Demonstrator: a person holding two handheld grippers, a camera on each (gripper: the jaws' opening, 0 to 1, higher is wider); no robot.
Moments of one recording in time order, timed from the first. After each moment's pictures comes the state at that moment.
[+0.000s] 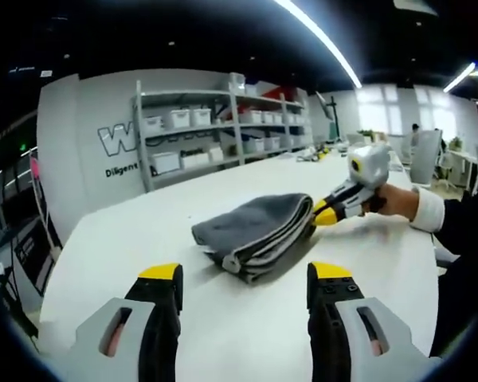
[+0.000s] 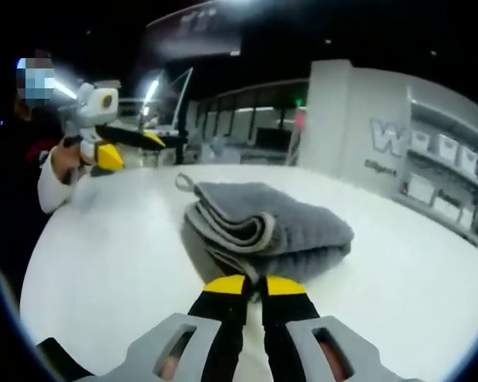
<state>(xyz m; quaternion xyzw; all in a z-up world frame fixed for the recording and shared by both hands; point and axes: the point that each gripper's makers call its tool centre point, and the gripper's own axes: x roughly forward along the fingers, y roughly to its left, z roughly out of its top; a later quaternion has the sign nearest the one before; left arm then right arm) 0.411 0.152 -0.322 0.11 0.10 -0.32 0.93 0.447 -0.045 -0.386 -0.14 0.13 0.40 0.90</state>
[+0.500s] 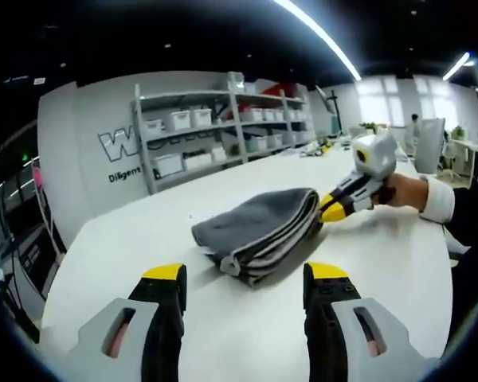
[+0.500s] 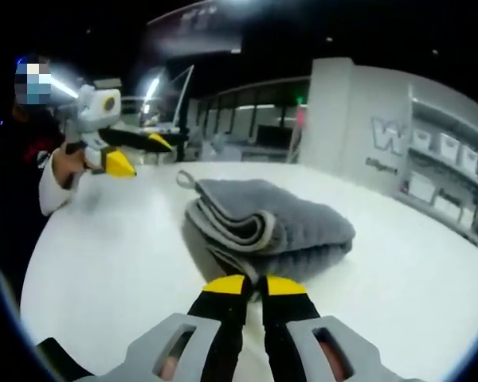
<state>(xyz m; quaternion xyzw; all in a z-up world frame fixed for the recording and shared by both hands) 0.419 0.139 -0.332 0.12 0.10 -0.32 0.93 0.445 -0.046 -0.389 -0.14 0.13 0.41 0.89</state>
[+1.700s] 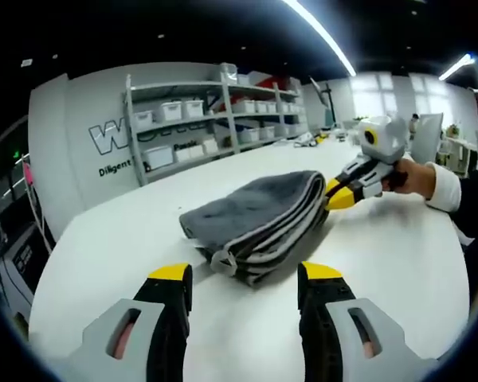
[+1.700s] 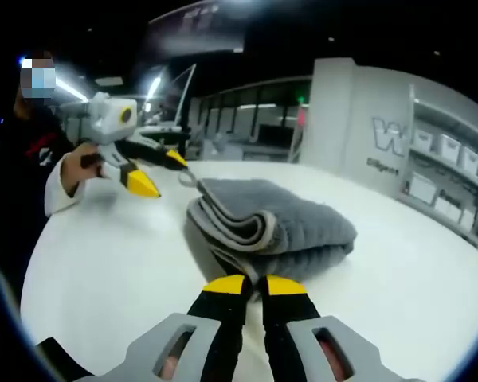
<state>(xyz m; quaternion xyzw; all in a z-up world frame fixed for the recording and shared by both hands) 0.440 0.120 -0.362 0.14 0.11 -0.34 0.92 0.443 -0.046 -0.389 -0.14 0.13 0.41 0.89</state>
